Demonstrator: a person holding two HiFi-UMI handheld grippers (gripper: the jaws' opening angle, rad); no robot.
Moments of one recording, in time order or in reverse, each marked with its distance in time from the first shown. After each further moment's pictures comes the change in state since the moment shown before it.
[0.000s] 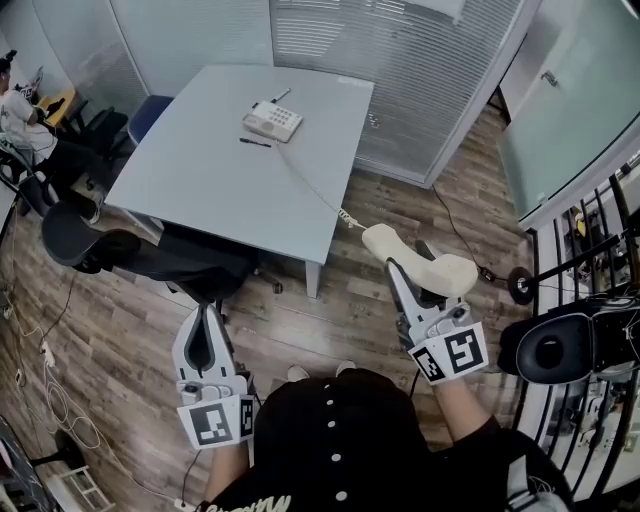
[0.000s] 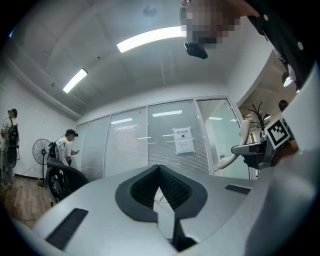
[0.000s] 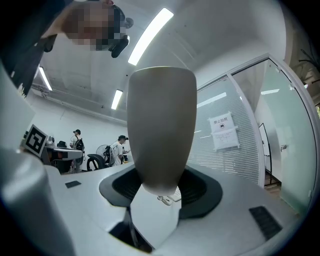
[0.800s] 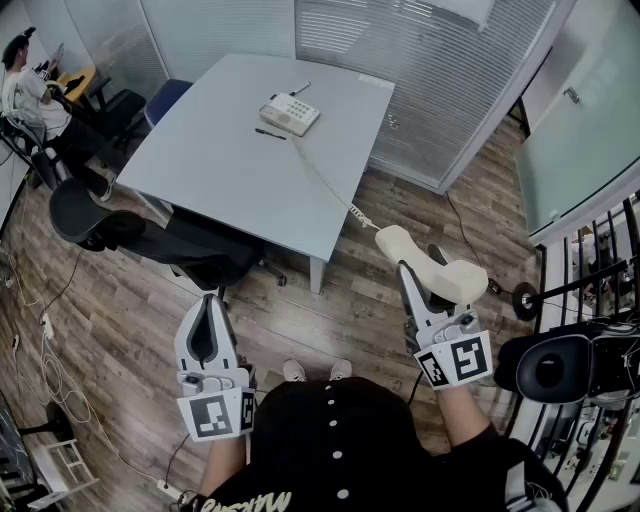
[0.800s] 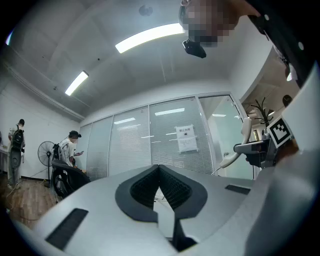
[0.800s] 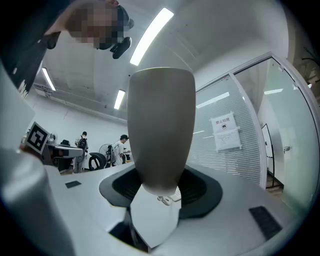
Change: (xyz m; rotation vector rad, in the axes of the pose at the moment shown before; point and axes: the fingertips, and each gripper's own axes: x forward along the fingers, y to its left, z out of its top) left arm 0.000 -0.015 -0.001 0.018 0.019 0.055; right arm -0.003 -0.017 -0.002 -0.013 0.001 0.039
